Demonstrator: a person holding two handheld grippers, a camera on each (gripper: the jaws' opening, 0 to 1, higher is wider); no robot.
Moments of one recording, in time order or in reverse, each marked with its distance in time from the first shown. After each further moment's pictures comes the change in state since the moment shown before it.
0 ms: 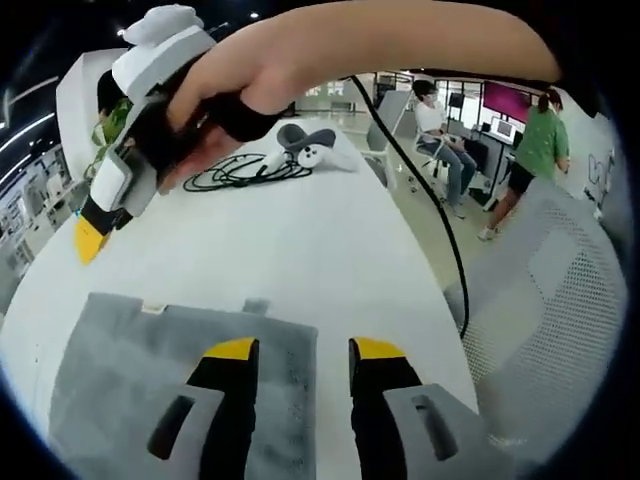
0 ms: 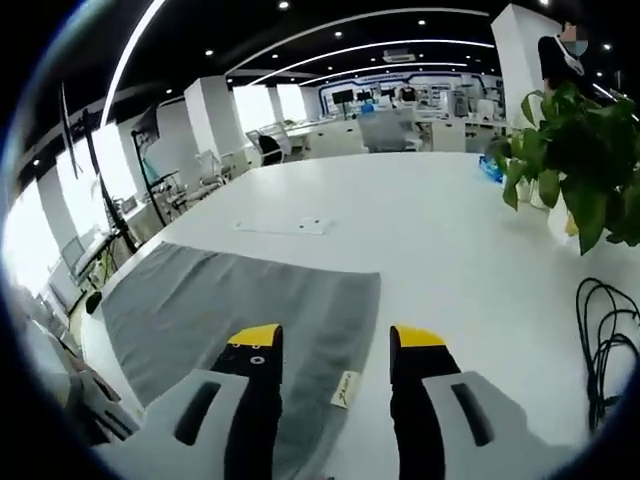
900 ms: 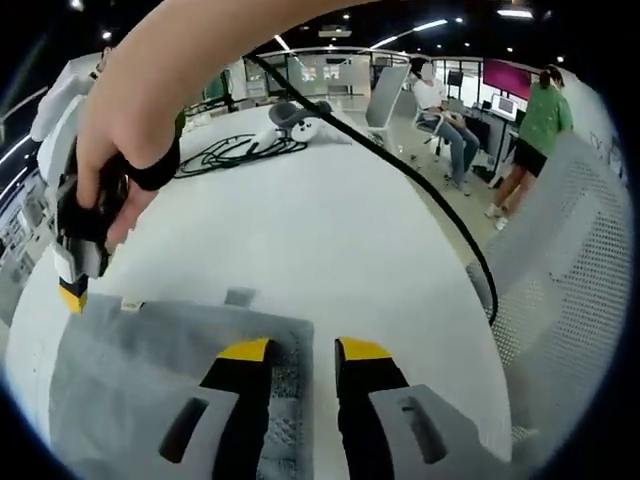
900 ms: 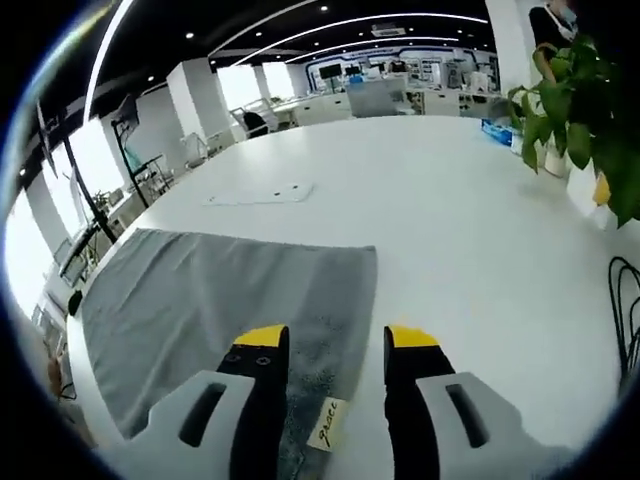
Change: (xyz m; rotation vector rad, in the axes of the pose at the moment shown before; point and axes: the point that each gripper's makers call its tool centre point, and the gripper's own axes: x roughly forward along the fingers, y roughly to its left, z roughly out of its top) left arm 0.033 -0.010 -0.022 0.077 0.080 0.017; right arm 0.068 -0.019 -0.028 0.033 0.113 -0.042
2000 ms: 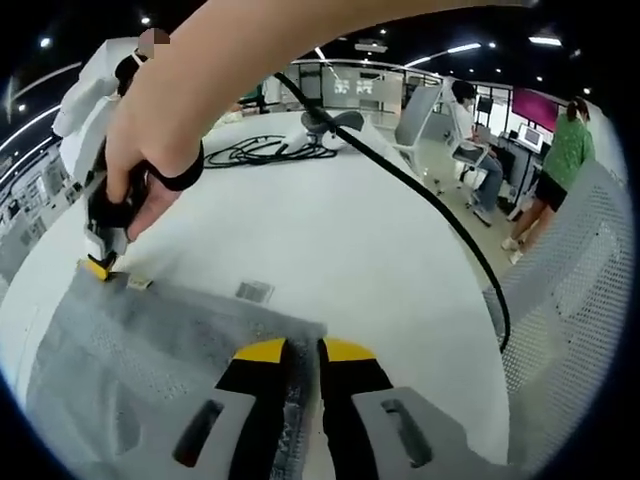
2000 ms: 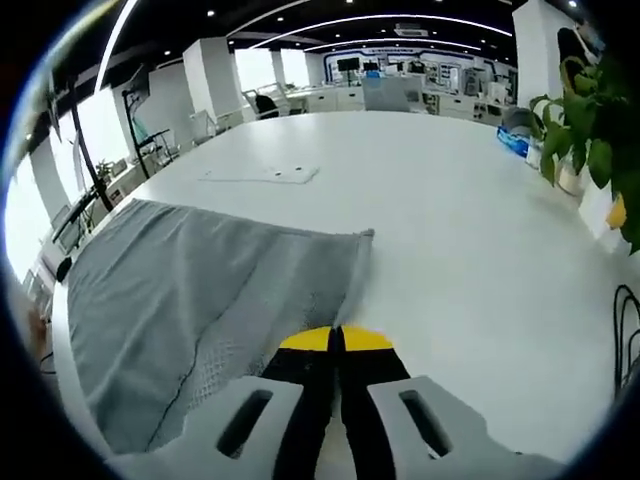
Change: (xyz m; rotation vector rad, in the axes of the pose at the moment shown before) left arm 0.004 0.011 0.000 -0.154 -0.065 0.076; right arm 0.017 -0.007 -0.009 -0.130 0.024 -0.007
